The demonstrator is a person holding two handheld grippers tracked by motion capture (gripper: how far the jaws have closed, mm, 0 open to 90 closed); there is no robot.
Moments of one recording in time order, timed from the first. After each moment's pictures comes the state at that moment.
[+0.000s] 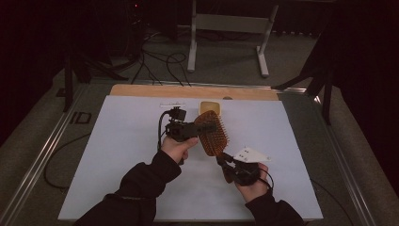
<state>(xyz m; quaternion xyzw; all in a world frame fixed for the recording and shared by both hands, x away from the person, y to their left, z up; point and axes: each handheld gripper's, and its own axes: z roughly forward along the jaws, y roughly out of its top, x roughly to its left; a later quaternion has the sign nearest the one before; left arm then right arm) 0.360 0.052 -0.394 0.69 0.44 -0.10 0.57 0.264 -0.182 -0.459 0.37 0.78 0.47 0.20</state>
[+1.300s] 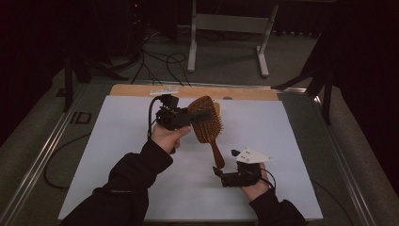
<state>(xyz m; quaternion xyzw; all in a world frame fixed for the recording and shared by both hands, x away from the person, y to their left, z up) 0.362 0.071 -0.345 0.70 0.39 -0.04 0.59 0.267 -0.191 -0.468 0.35 0.79 0.47 0.18</state>
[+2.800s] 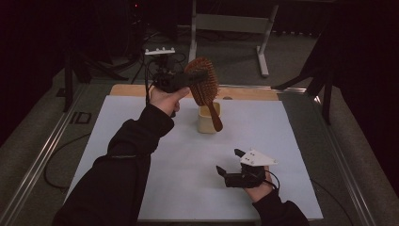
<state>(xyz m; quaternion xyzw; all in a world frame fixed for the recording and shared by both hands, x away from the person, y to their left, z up) 0.422 0.077 -0.279 0.68 0.41 0.03 0.61 0.260 -0.198 -0.462 0.34 0.78 0.48 0.20</state>
